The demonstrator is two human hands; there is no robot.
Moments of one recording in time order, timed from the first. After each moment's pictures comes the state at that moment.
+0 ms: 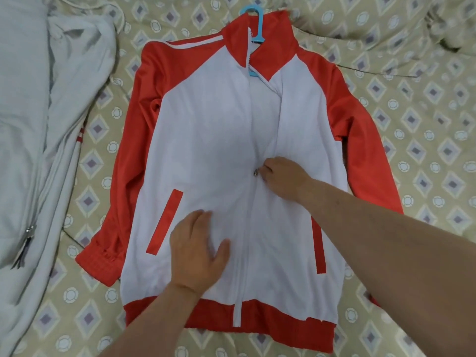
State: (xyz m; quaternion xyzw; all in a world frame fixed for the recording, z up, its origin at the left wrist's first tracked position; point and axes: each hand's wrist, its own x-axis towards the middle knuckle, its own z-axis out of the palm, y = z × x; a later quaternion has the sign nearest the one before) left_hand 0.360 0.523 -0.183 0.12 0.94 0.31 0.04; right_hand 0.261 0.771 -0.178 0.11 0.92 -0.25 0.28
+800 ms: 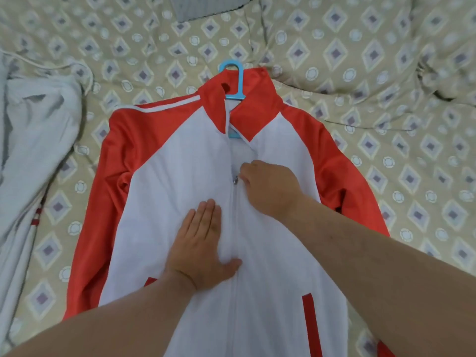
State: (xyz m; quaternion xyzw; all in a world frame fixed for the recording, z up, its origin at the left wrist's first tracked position) left_hand 0.202 0.600 -0.219 0.31 0.93 0.07 0.17; right_hand 0.148 0.810 -0.160 -0.03 0.99 -0.15 0.09
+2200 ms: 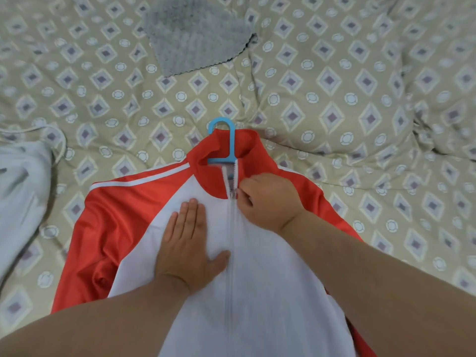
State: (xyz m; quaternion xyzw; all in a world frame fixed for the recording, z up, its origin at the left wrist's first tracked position) left_hand 0.062 0.647 -0.232 0.26 0.95 0.08 0.14; right_hand 0.044 0.857 -0.161 -0.05 0.98 -0.17 -0.11
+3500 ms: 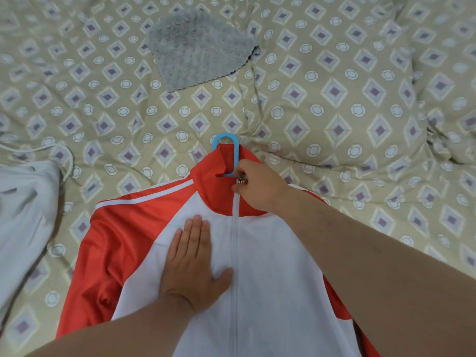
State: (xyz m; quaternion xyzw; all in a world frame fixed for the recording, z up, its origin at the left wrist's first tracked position) left_hand 0.062 0.647 -0.236 0.28 0.95 0.07 0.11; right_hand -0.029 0.867 -0.172 0.10 0.91 -0.37 0.16
